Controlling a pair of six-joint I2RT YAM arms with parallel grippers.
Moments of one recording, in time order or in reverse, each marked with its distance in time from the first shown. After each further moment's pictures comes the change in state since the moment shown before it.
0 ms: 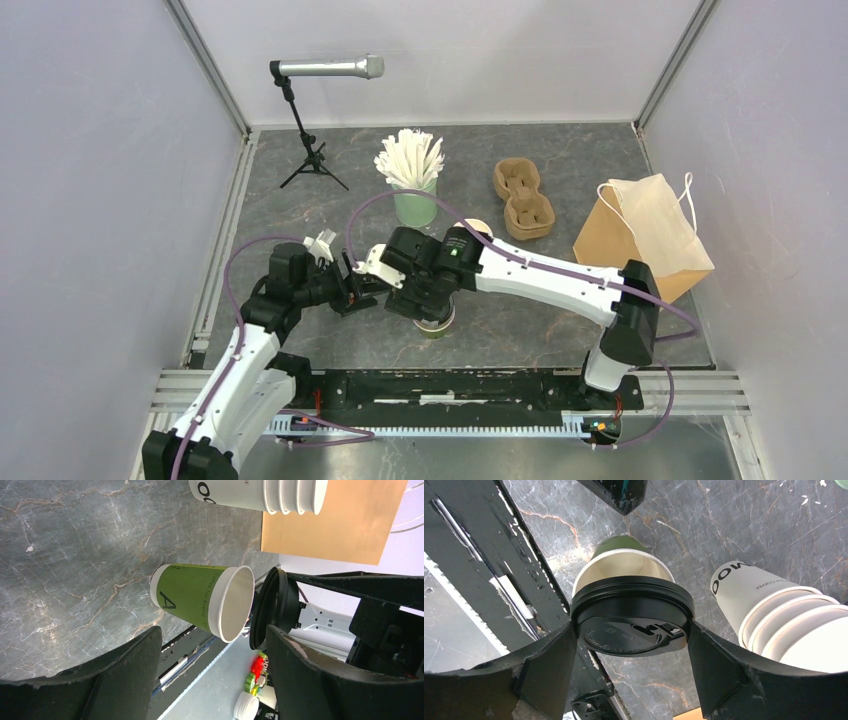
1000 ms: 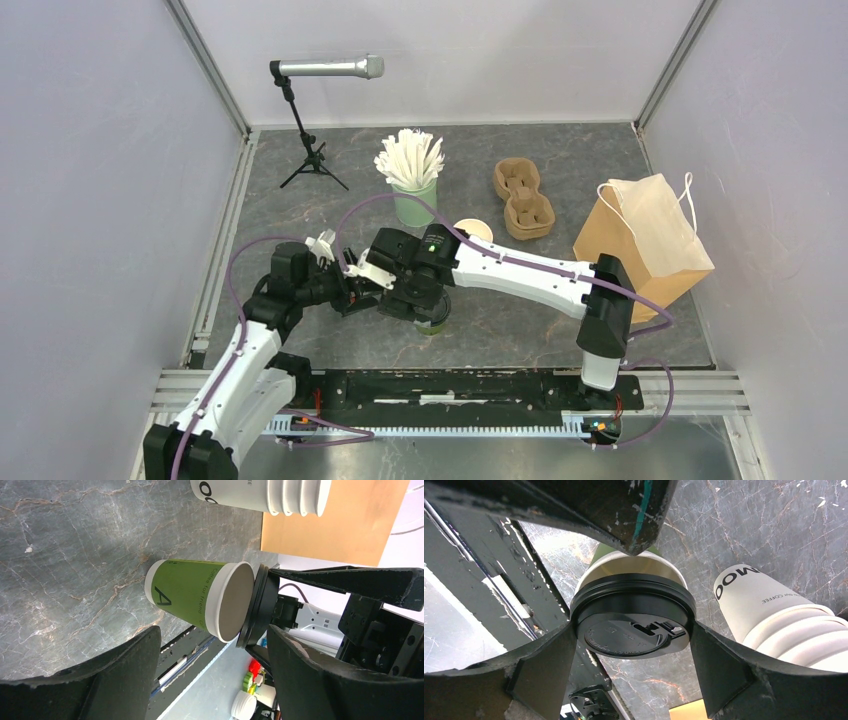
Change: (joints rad) left arm 0.000 0.028 -0.006 0.024 0.013 -0.008; right arm 0.002 0.133 0.108 -0.082 -0.002 -0.015
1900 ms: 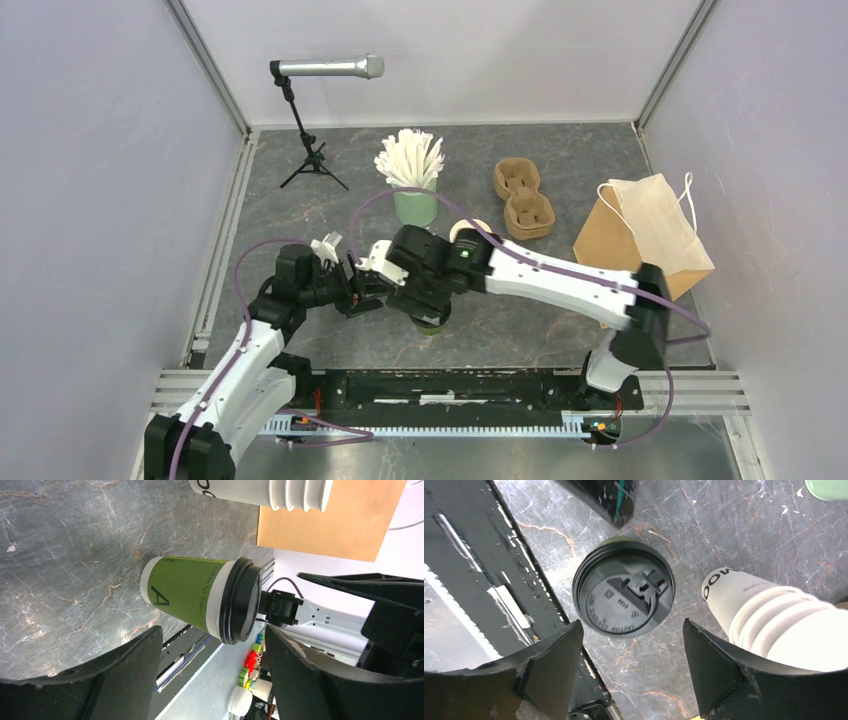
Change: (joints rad) left arm -0.017 0.024 -0.048 0.092 0.024 -0.041; right arm 0.000 -0.118 -0.092 0.098 0.026 0.003
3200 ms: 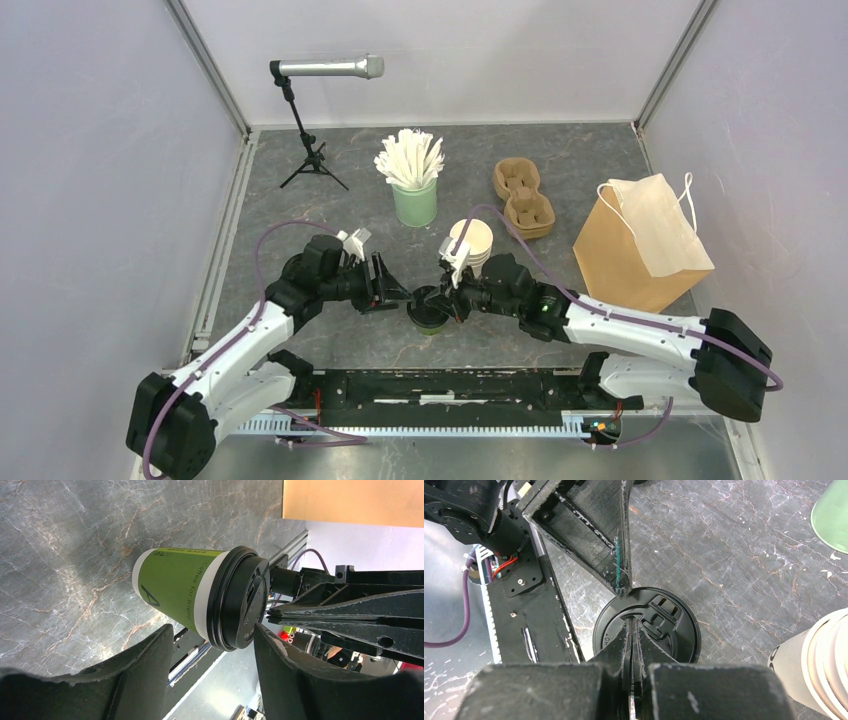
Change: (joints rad) left arm -0.244 0.151 0.115 -0.007 -0.151 0.061; right arm -0.140 -0.571 -0.991 1.218 -0.258 0.277
